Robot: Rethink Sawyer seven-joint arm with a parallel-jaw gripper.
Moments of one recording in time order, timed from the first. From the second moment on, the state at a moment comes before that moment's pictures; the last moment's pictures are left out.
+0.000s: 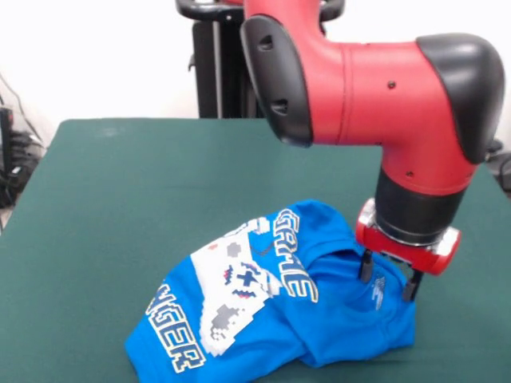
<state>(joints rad) 0.00 -0.21 0.02 1.00 -0.05 0.87 2.33</state>
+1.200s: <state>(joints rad) 0.05 -0.18 -0.02 0.83 -0.09 0.95 2.33</state>
